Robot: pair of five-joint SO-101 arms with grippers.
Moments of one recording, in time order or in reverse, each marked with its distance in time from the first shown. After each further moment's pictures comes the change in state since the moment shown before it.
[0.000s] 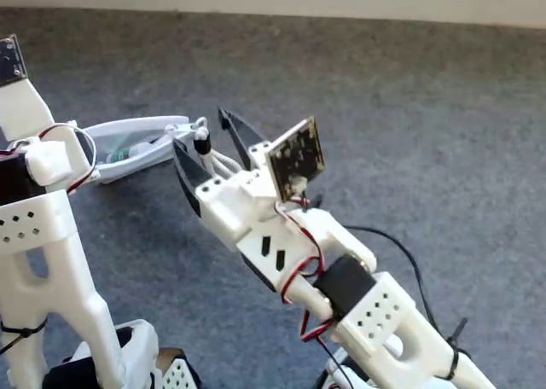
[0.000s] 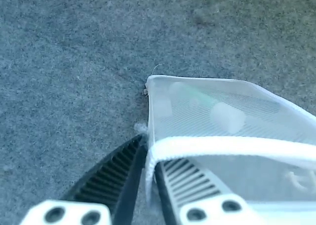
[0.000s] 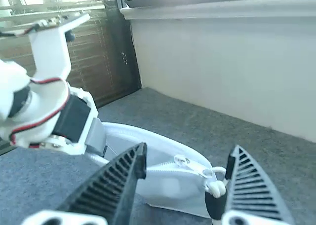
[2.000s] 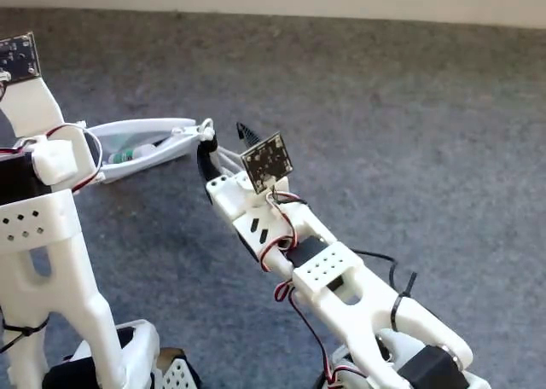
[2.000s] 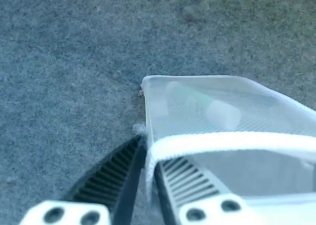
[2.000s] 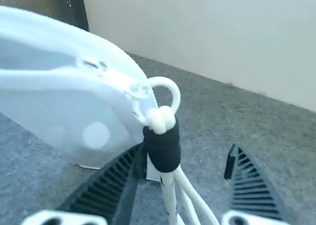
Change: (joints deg) left arm 5.3 0.0 0.0 0.0 -3.1; right arm 7.4 26.9 17.0 -38.1 7.2
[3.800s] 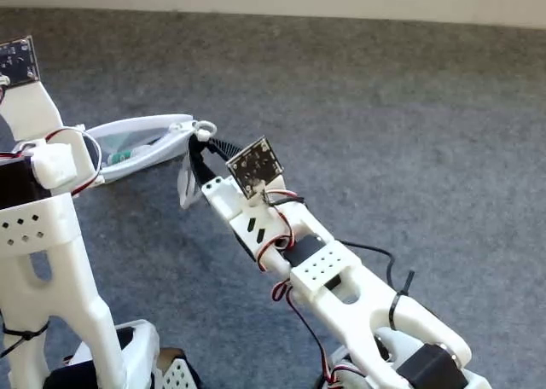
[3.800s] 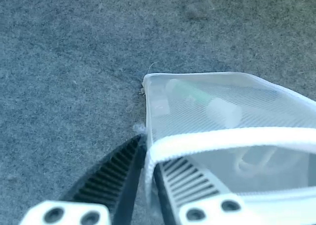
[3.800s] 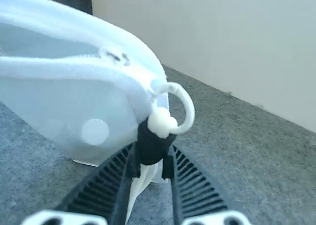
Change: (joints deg) left arm 0.0 -0.4 1.4 0.0 -0.1; right arm -1.3 0.5 -1.1 0.0 6.3
